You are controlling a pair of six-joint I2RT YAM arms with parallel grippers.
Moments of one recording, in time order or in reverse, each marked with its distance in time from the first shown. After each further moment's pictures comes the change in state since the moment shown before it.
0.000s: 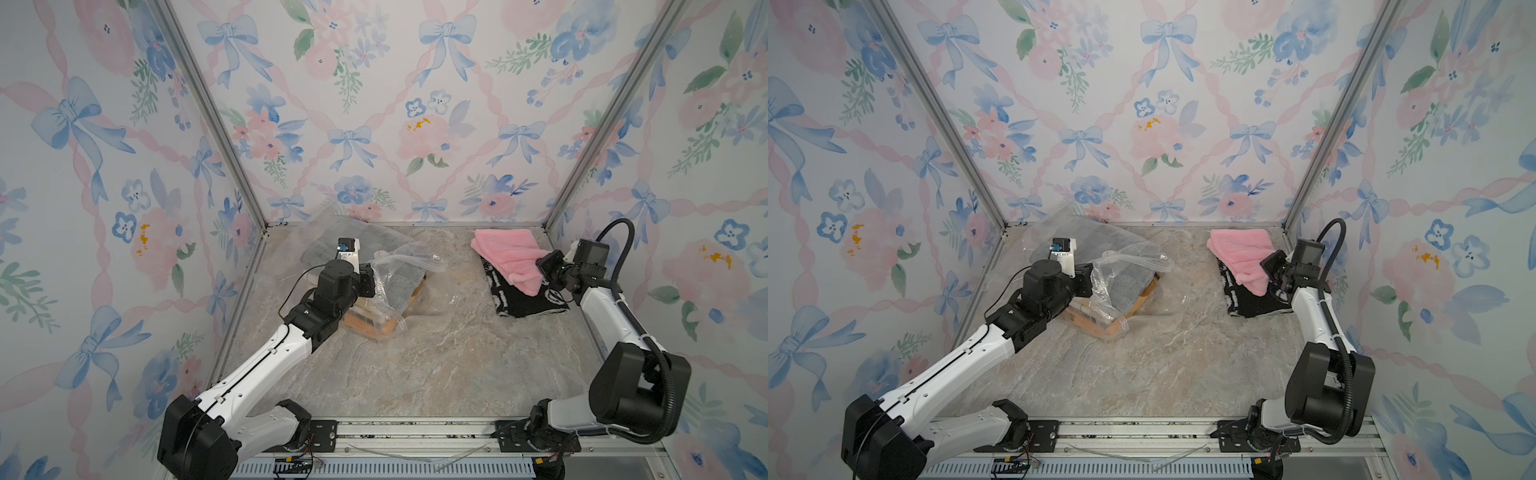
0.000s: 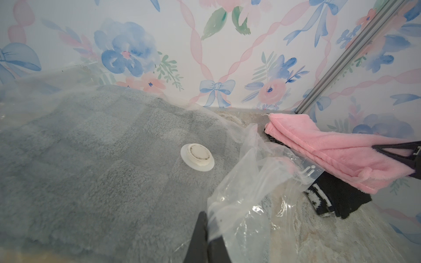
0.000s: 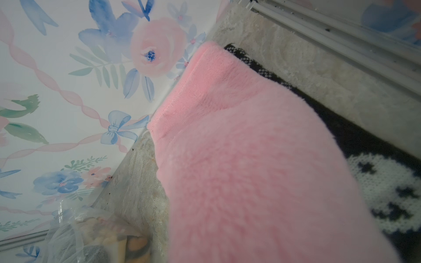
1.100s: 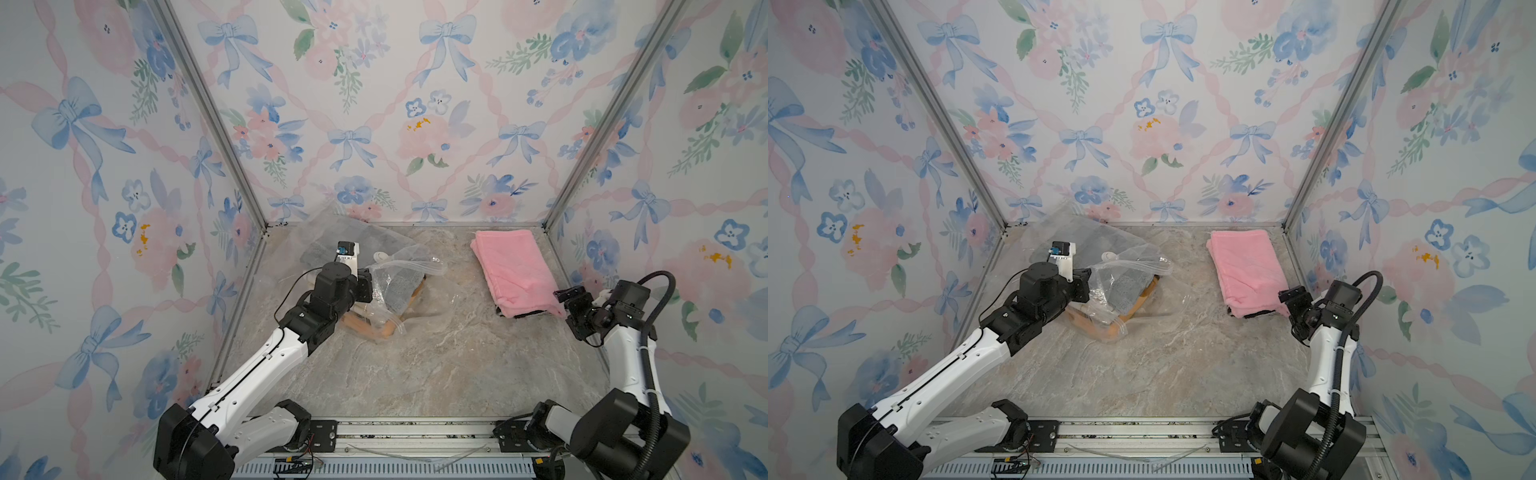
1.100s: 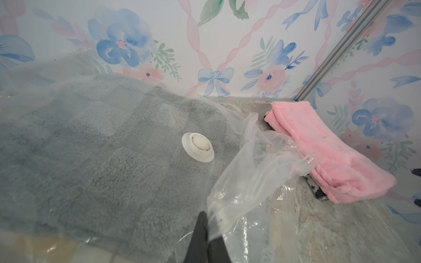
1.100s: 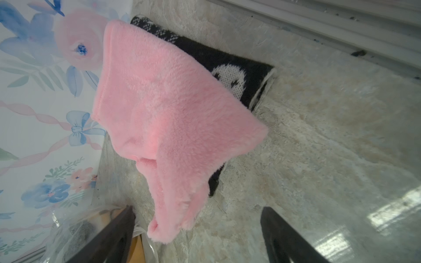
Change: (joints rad) left arm 0.007 -0.026 0.003 -0.074 0.049 0.030; right arm -0.365 -0.259 -0.166 -0.311 -0.201 -0.067
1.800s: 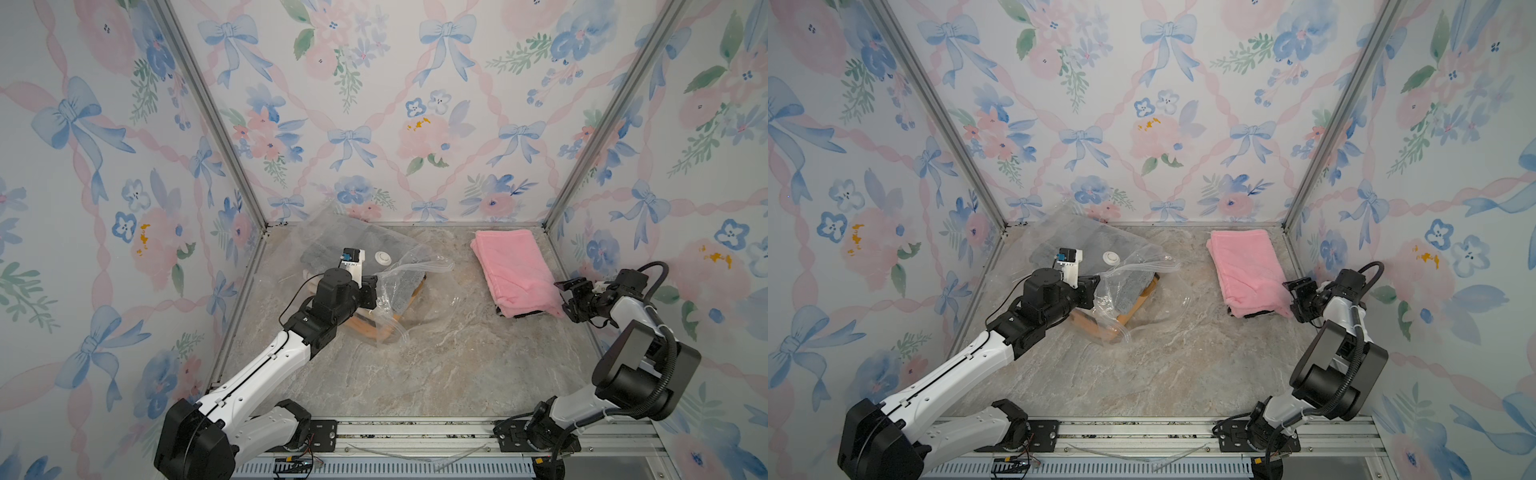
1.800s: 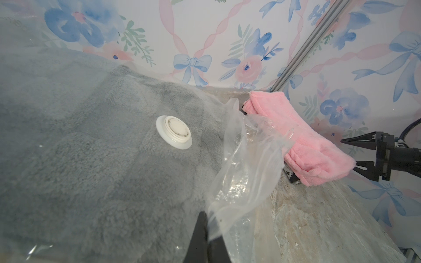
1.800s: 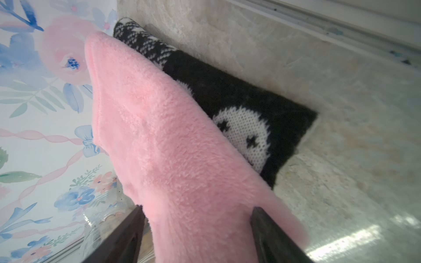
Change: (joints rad) left arm 0.000 0.000 -0.091 0.111 0.127 -0.037; right arm 0.008 0.389 0.153 0.078 -0.077 -0.003
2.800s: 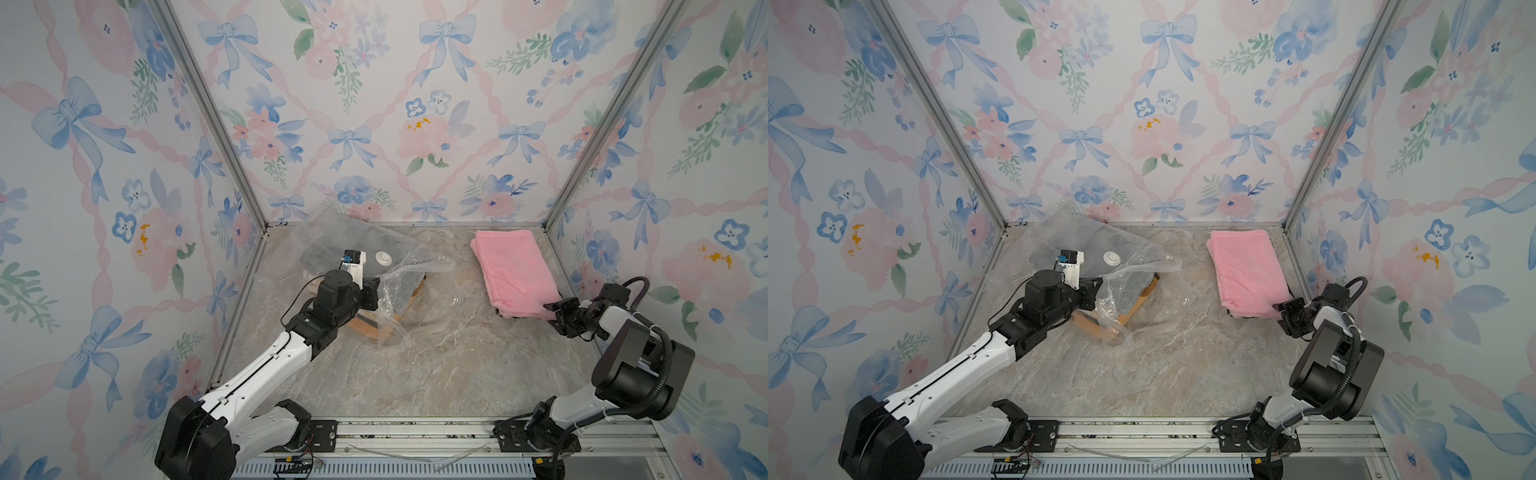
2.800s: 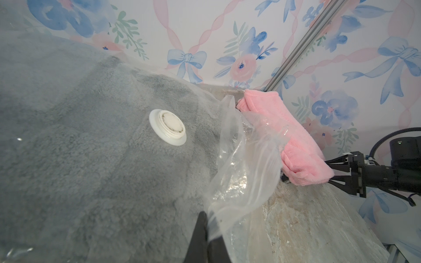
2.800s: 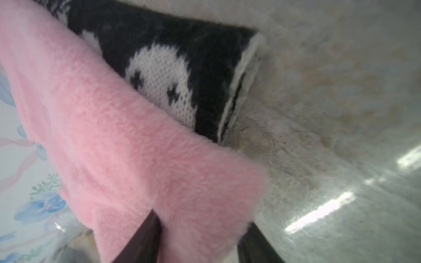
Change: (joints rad) left arm -0.007 0.008 -0.021 0.034 0.029 -0.035; right arm 0.032 0.030 -0.135 0.053 0.027 0.018
